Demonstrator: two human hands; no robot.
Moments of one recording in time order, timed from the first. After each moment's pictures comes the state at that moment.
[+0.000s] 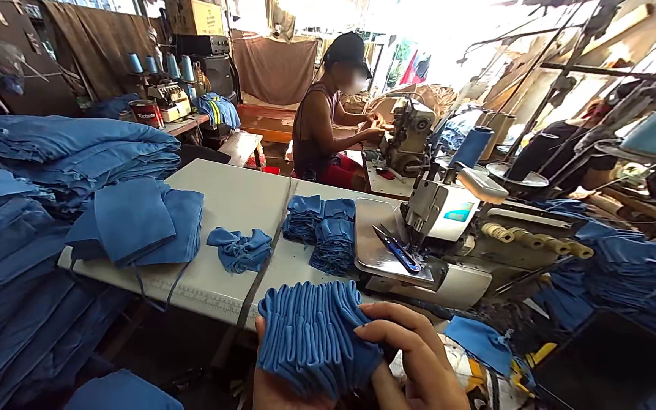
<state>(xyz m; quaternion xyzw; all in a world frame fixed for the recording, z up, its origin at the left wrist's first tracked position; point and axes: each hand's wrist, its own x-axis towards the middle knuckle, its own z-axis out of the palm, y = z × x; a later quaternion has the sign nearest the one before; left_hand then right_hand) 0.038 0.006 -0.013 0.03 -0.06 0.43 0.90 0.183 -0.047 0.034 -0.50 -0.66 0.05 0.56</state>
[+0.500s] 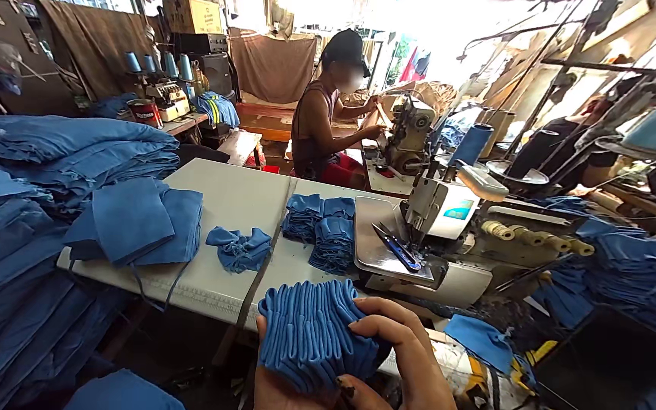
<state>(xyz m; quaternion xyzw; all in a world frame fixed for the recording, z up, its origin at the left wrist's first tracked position) 0.041 0.005 -0.014 0.03 -0.08 0.43 0.90 0.185 -0.048 0.034 -0.50 -0.68 0.09 0.53</state>
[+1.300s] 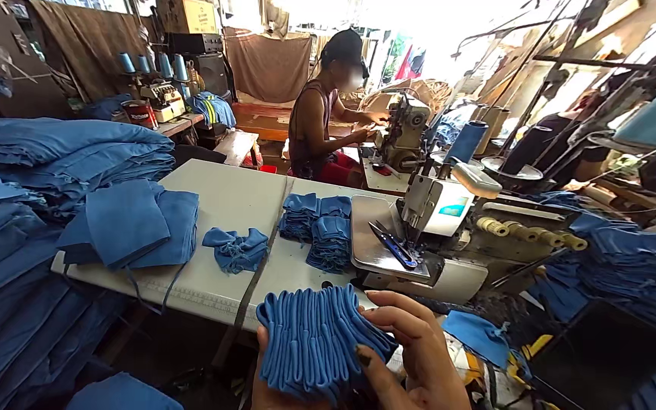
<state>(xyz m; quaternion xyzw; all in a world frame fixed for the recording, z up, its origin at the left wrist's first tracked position) 0.038 0.007 -0.027 0.08 -0.07 0.42 0.90 0.187 -0.047 0.032 -0.49 -0.63 0.10 0.59</state>
